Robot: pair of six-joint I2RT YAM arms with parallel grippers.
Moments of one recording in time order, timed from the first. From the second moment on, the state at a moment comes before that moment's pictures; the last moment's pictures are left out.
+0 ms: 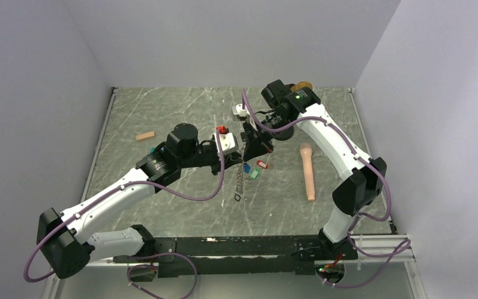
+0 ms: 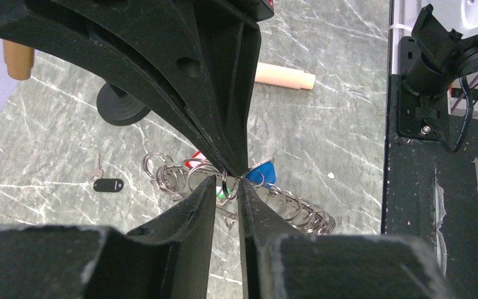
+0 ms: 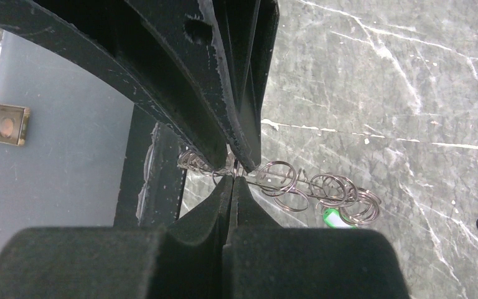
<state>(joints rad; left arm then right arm) -0.77 1.13 0.97 -0.12 0.50 0.27 0.55 1.72 1.80 -1.36 -0.98 -0.89</state>
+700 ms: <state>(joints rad) -0.78 1.15 0.98 -0.14 0.50 0.27 0.55 1.72 1.80 -1.36 -0.98 -0.89</state>
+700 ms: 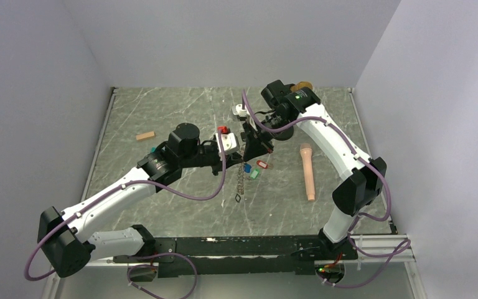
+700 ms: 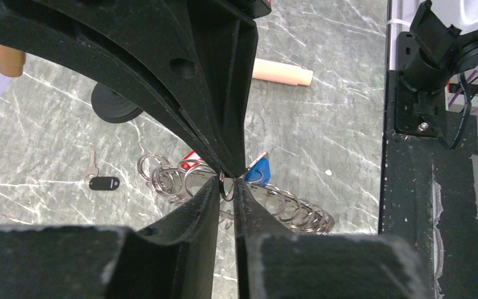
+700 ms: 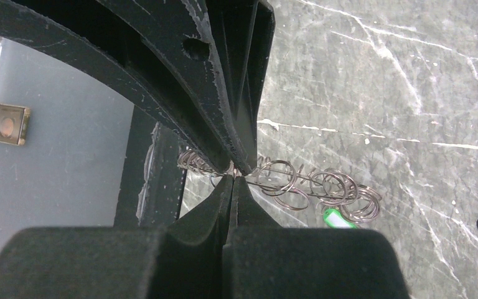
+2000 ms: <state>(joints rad) -0.74 1.07 0.41 1.05 0.33 -0.36 0.49 1.62 1.66 -1.18 -1.16 -0.71</state>
